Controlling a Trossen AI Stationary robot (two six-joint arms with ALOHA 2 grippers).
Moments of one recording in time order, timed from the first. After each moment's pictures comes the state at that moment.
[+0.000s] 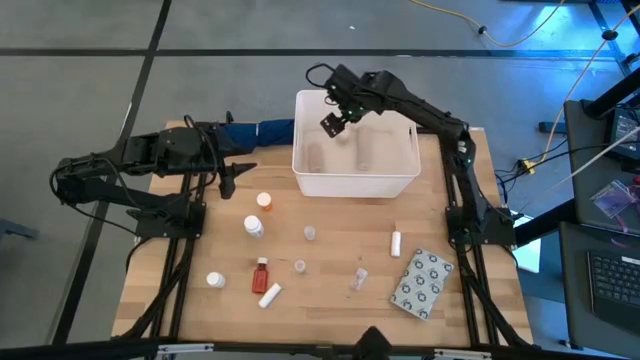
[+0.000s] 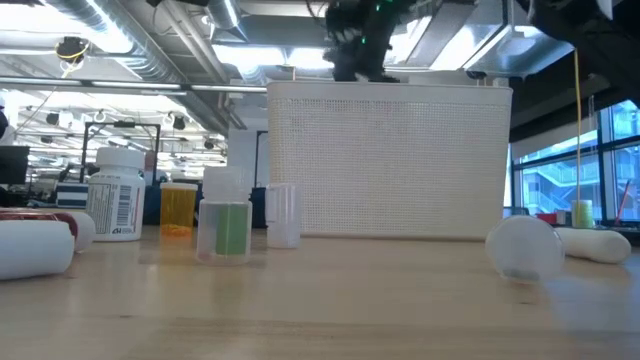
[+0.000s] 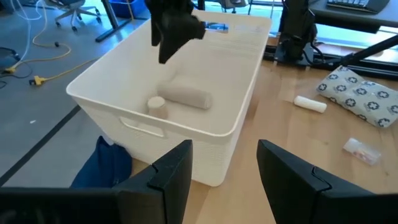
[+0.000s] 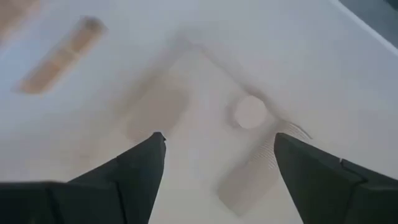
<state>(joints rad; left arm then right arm) 0.10 0.83 1.15 -0.79 -0.27 -0.12 -0.47 2.11 2.33 -1.30 0.15 0.31</state>
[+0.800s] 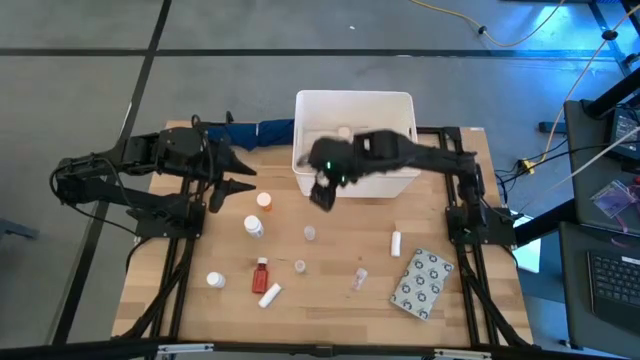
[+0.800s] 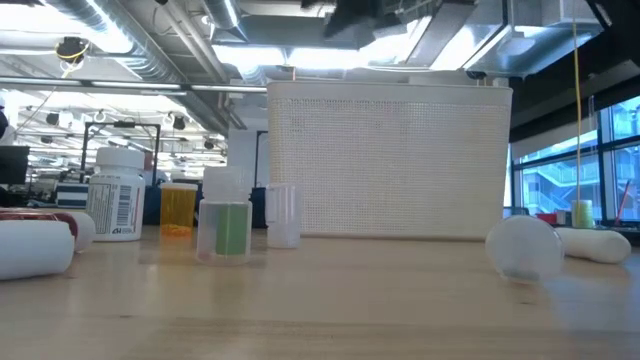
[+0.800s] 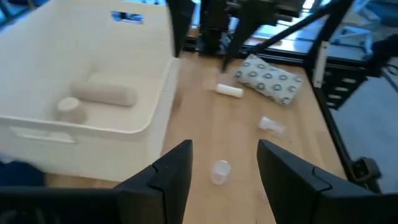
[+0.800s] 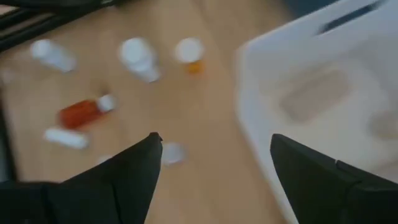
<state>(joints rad) 0.10 0.83 1.15 -0.79 0.07 -0.11 0.01 2.01 2.33 -1.29 0.13 0.41</state>
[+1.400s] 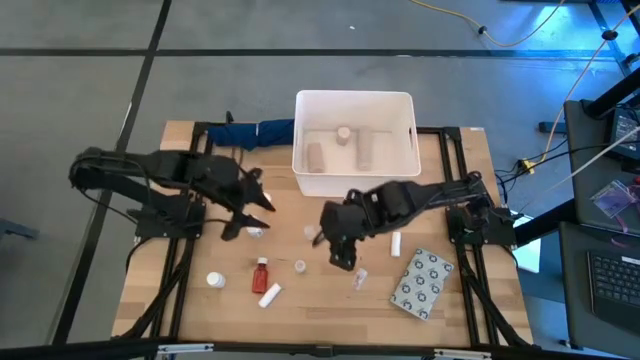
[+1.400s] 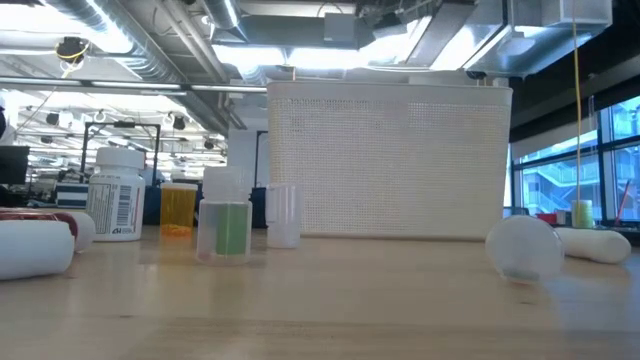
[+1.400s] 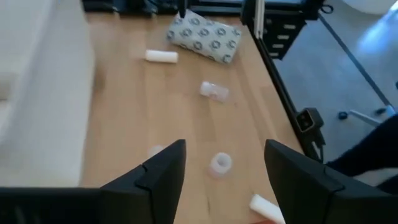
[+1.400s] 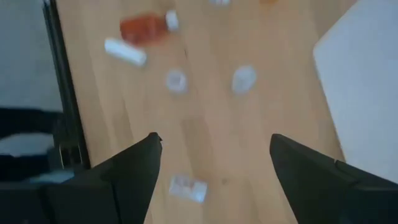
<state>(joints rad) -0.12 1.05 1.15 -0.72 0.15 -0.12 0.31 2.01 2.31 -1.44 0.13 0.55</state>
